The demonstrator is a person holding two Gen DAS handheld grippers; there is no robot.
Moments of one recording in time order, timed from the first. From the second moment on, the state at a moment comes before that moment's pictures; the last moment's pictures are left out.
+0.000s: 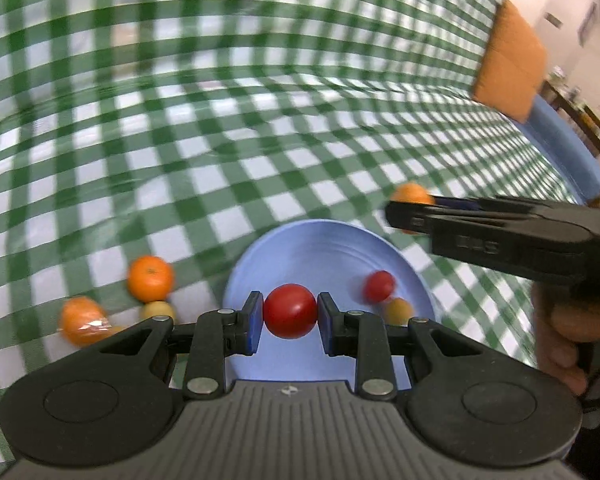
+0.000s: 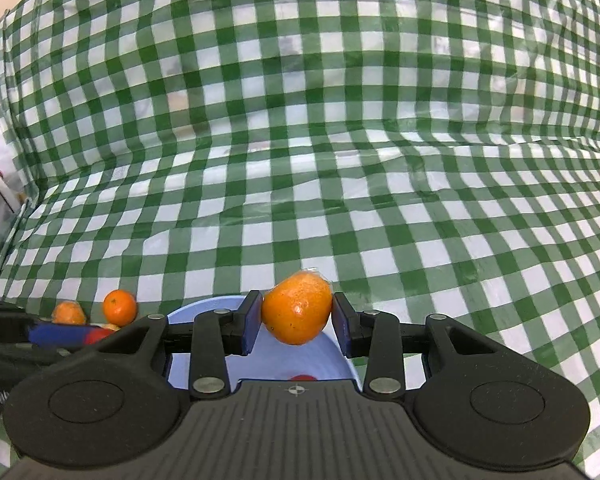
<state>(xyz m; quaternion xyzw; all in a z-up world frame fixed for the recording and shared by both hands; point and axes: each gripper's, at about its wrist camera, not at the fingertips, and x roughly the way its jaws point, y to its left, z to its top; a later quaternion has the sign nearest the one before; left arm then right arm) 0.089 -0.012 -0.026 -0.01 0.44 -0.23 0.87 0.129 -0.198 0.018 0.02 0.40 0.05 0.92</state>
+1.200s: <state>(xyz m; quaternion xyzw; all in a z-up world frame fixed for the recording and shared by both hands) 0.088 -0.023 -0.024 0.00 0.44 -0.21 0.87 0.133 -0.179 0.016 0.01 0.40 0.05 0.92</state>
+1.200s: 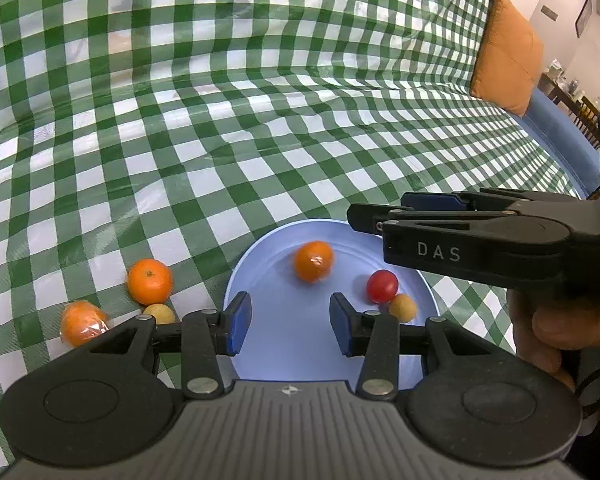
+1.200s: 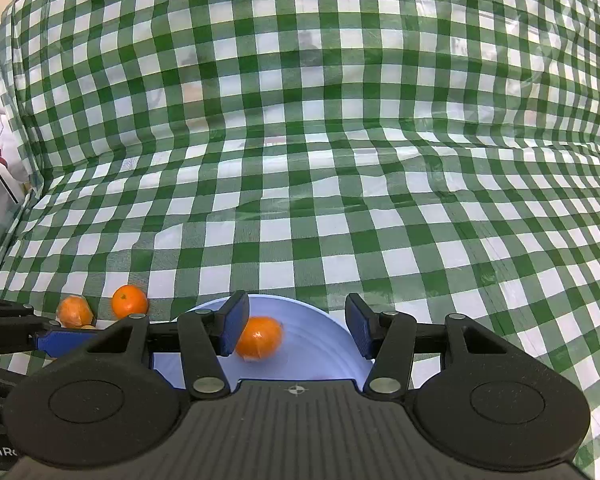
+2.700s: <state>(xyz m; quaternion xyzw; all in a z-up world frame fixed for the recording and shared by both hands) 0.118 0.137 -0.029 -0.21 0.47 0.01 0.86 0.138 -0.132 0.015 0.04 0.38 0.14 0.91</state>
